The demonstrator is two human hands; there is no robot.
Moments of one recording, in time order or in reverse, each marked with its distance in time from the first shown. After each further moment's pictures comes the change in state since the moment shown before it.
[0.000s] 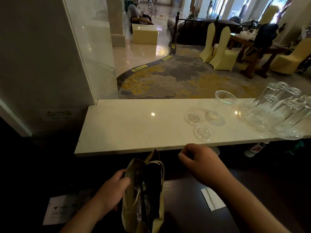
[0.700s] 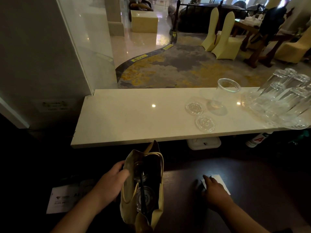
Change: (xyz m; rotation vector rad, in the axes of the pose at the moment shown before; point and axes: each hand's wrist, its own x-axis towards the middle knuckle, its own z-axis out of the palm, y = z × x) left_hand 0.004 -0.009 0.007 -0.001 0.036 0.077; right_hand -0.025 0.212 0.124 -0.295 -0.351 0.445
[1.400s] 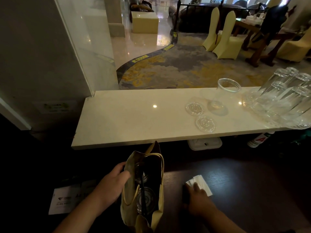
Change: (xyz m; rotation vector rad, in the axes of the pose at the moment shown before) left_hand -0.002 0.003 0.003 0.022 0.002 -0.006; right_hand -0.004 -0.040 0.042 -0.156 -0.194 -0.150
